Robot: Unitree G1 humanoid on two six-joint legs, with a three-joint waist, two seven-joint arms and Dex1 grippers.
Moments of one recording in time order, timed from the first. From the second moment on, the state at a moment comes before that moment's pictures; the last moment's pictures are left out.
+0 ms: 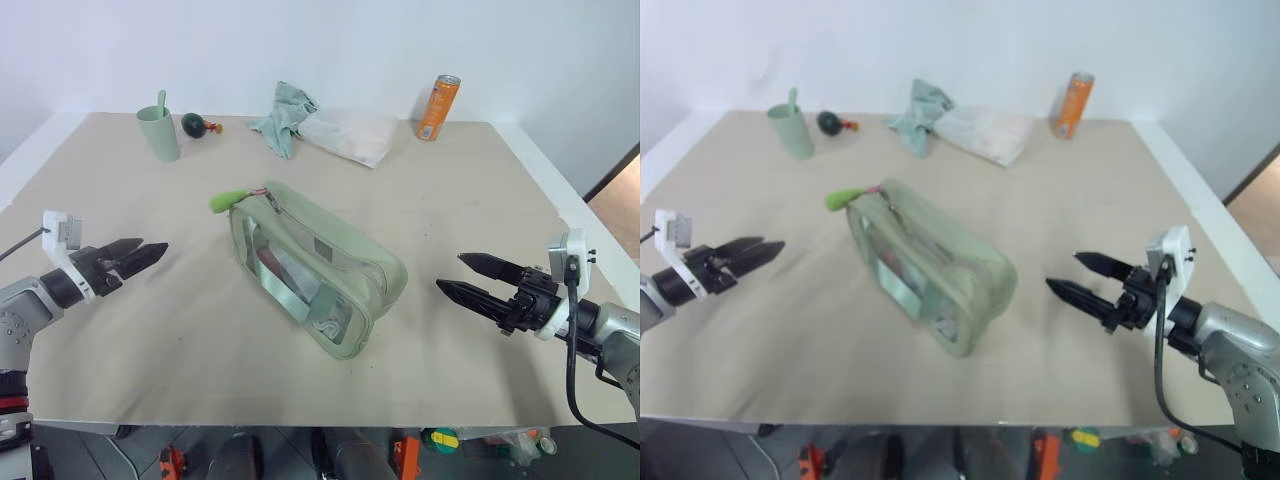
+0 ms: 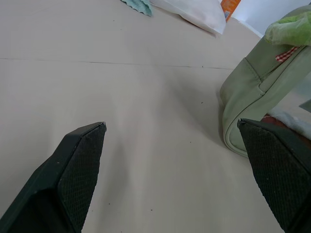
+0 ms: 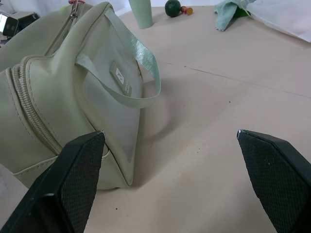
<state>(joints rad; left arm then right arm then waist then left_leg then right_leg) -0.34 0.77 0.42 0.26 -0.69 0.66 -0.93 -0.03 -0.81 -0.44 -0.35 0.87 0.70 0.85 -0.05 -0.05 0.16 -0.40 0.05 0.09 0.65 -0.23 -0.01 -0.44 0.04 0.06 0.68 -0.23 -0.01</state>
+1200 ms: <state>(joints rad) -0.14 0.77 0.39 -0.25 -0.87 0.60 -1.21 -0.36 -0.98 -0.07 -0.66 0.92 0.80 0.91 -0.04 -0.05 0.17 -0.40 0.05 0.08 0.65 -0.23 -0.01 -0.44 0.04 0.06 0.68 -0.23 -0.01</state>
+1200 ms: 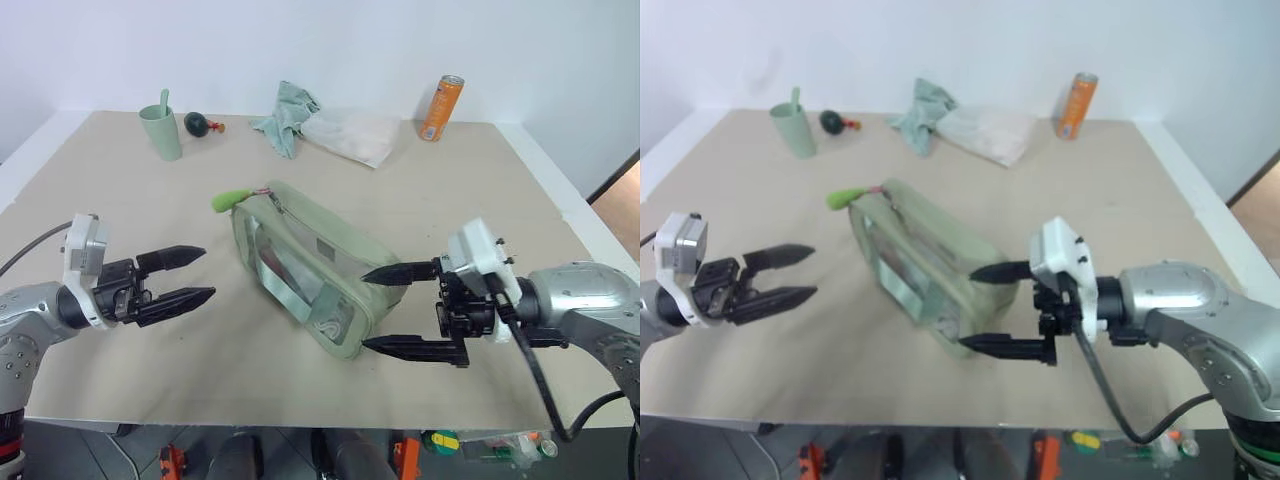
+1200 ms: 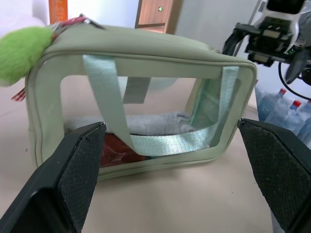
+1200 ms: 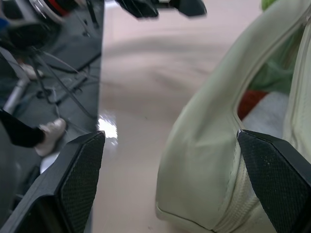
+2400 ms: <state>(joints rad) -0.27 0.76 0.40 -0.16 -0.98 0.60 -1.13 -0.58 -0.91 0.03 -0.25 0.51 0.36 1.19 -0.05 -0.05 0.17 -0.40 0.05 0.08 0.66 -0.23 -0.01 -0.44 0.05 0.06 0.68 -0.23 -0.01</state>
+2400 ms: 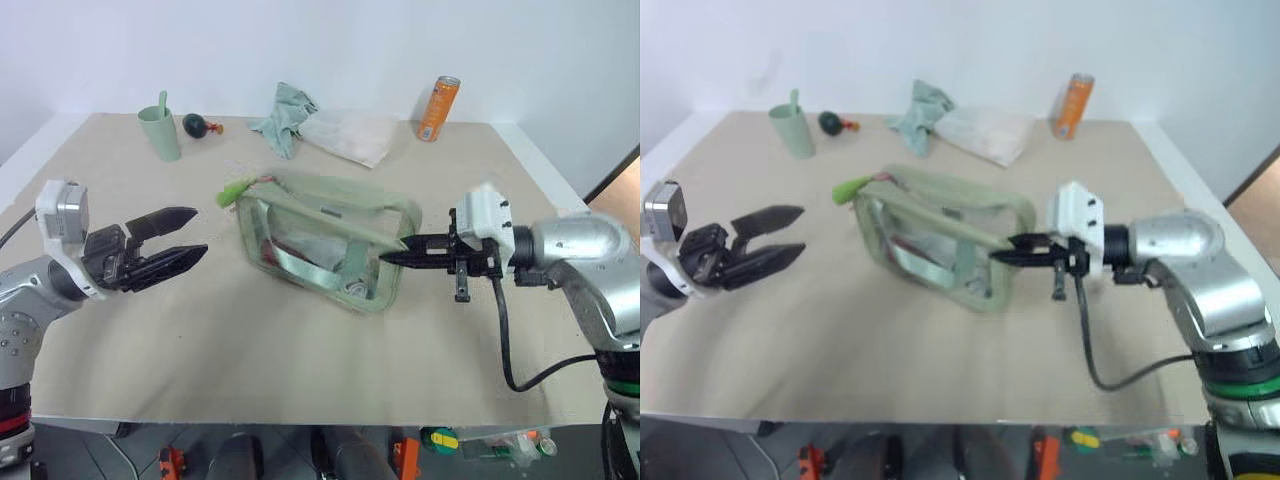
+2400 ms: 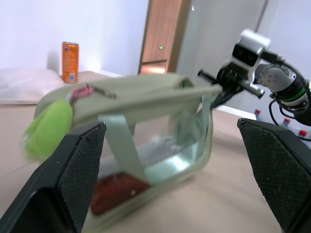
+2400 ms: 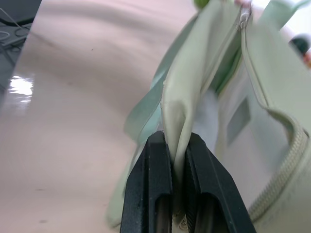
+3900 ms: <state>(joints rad) -0.37 0.82 0.43 -0.17 -1.08 0.72 -1.19 -0.57 -0.91 -0.09 -0.25 0.77 0.69 1.33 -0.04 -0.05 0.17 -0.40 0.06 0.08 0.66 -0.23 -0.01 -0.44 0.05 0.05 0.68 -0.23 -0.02</state>
